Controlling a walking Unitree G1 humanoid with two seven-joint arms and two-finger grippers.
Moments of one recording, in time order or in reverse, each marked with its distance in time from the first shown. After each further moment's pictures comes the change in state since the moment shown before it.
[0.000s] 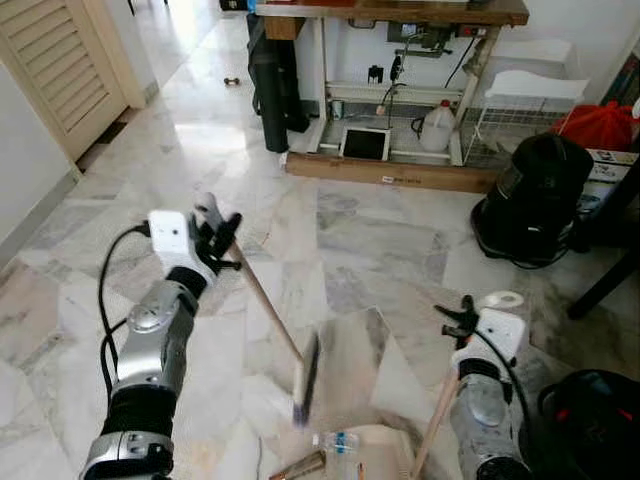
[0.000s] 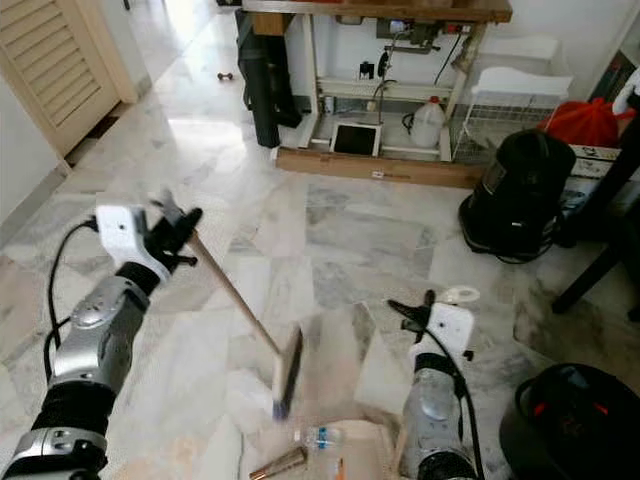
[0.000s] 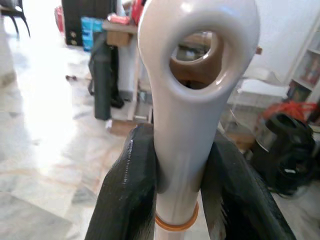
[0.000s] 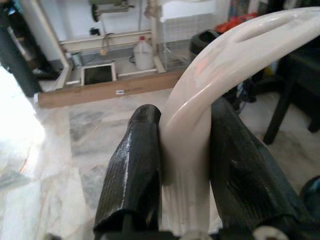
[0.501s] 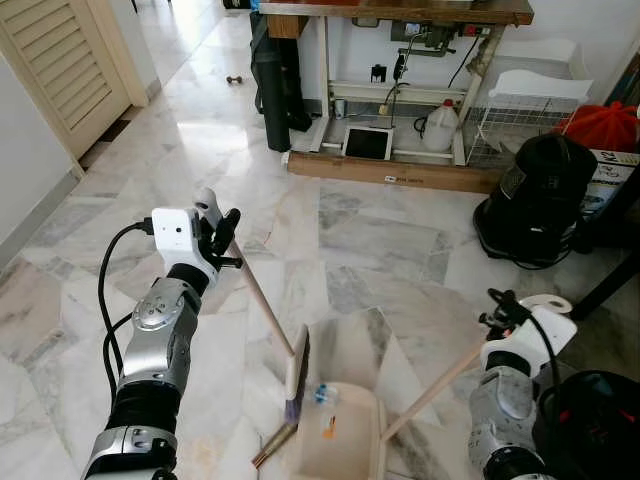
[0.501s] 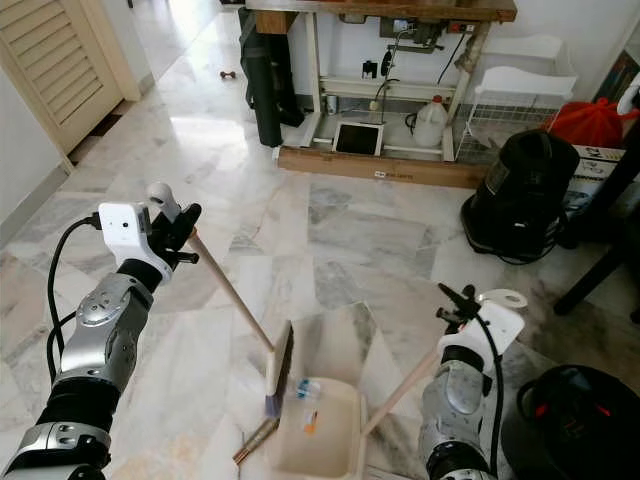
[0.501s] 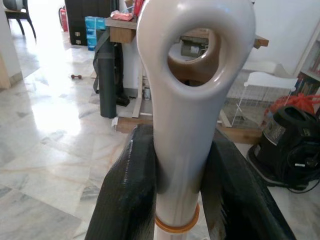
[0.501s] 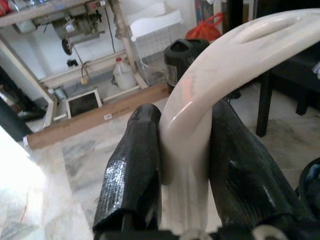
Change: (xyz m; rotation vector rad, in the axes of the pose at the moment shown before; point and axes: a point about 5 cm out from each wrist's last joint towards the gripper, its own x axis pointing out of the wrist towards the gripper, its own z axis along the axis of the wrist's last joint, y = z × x) left arm 0.001 -0.004 -0.010 0.034 0.024 -0.001; right arm 0.014 -0.025 0.019 0.172 -0.069 -0.124
